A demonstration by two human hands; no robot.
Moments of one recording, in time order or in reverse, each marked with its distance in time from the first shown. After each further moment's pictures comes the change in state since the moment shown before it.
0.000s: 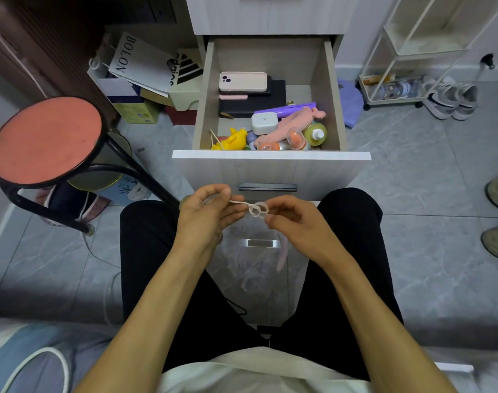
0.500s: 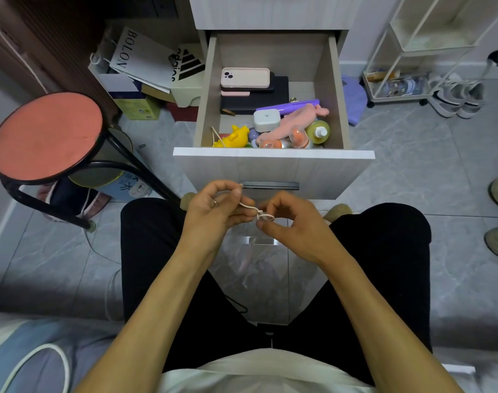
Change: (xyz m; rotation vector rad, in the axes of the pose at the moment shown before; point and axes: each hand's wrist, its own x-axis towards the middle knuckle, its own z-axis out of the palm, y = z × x) left_hand -0.003 -0.003 0.000 0.085 -0.132 0.084; right_hand 0.006 0.006 0.004 -0.136 -0.065 -0.204
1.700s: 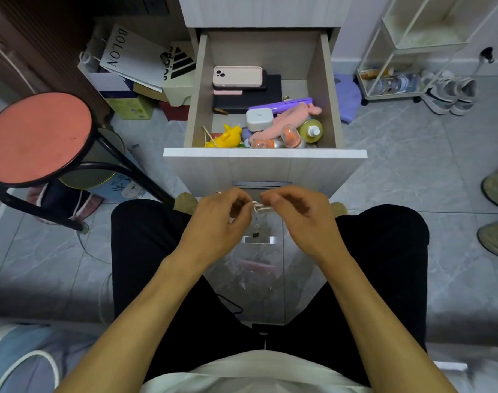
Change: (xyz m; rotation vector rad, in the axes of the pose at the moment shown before) left_hand 0.006 -0.003 0.006 1.010 -0.134 0.463; right_hand -0.001 -0.011 -0.012 -0.018 0.267 -0.008
